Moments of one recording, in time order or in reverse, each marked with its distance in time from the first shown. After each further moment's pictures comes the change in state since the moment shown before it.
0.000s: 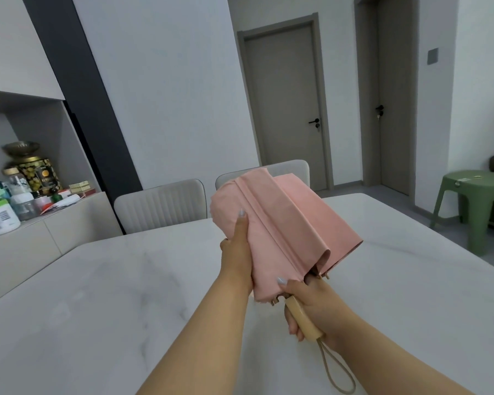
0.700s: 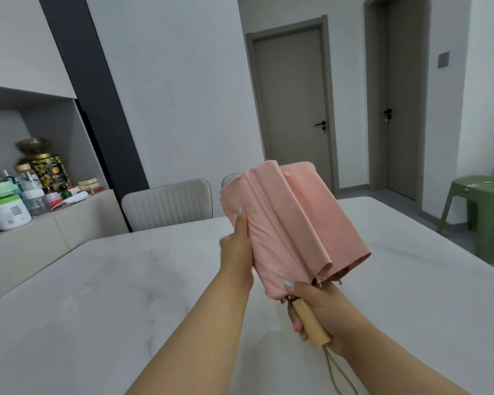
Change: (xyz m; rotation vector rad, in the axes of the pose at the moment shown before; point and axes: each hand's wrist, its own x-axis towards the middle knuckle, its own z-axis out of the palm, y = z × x) left_hand -0.010 0.014 -0.006 -0.030 0.029 0.111; right_hand -0.006 -0.002 0.002 0.127 -0.031 -0.003
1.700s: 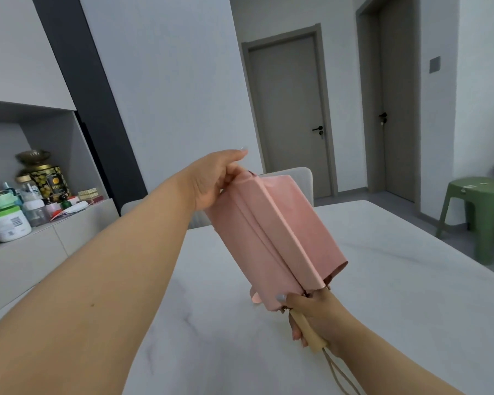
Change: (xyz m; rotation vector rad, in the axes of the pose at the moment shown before) left_hand 0.015 0.148 0.012 0.627 -0.491 0.160; right_hand 0.004 0.004 -0.005 -0.214 0.037 -0.057
